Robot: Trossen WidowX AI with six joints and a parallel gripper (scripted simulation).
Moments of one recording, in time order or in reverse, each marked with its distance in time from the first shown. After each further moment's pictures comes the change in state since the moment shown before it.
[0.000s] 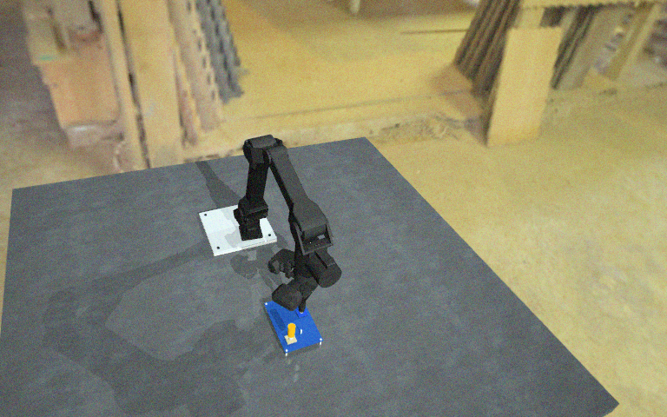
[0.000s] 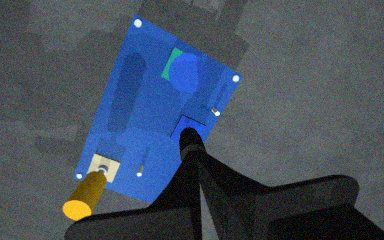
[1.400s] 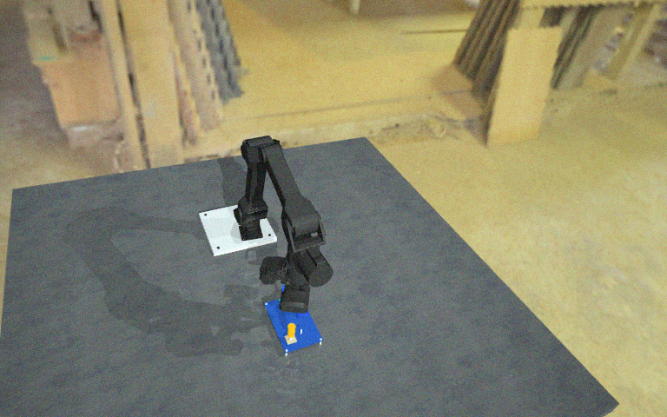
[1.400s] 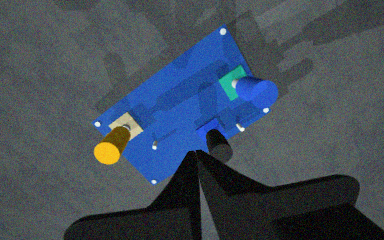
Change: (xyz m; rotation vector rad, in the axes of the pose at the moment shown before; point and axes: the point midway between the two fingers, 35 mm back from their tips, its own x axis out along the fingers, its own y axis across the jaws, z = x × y) arm -0.021 0.026 0.001 -0.483 0.022 0.031
